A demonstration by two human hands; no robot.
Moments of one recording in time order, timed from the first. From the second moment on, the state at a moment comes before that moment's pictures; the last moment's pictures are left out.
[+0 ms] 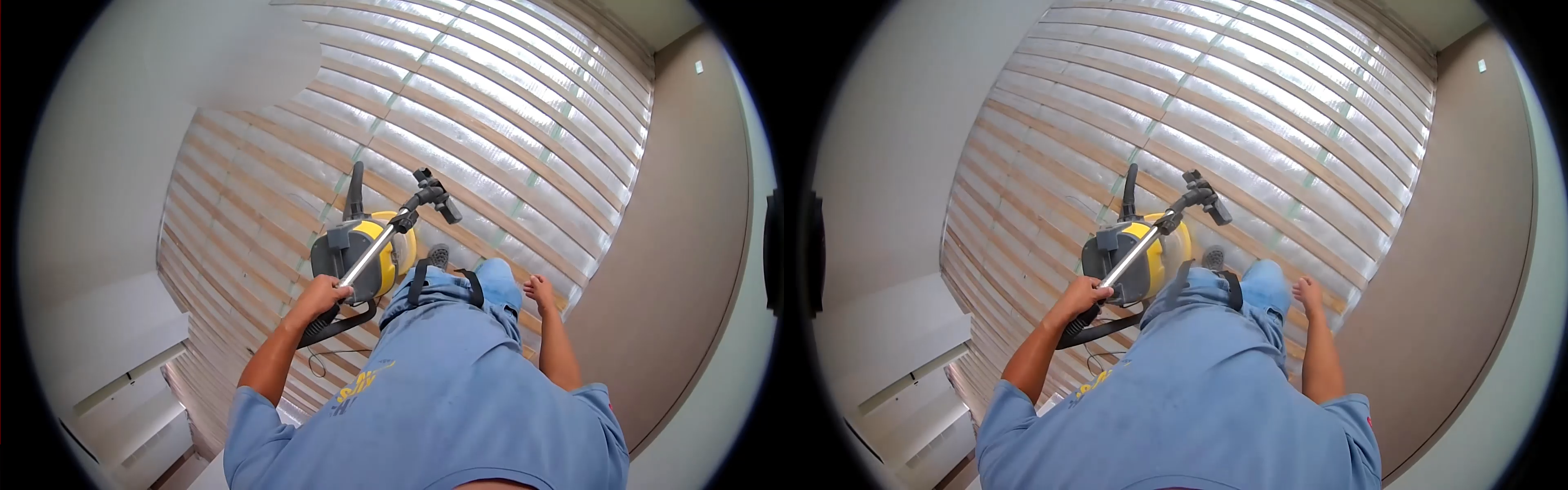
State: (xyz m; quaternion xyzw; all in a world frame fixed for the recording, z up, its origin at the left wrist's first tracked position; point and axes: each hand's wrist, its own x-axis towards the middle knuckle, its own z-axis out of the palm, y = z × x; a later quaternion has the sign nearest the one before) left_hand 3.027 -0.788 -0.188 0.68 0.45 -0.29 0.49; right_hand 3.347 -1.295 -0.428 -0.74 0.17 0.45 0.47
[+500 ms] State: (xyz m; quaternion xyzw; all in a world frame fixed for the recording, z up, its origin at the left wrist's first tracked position) left_hand 3.260 -0.587 -0.116 0.87 0.26 -0.41 -0.11; right_hand 3.442 -1.275 -0.521 -0.68 0.32 0.50 0.44
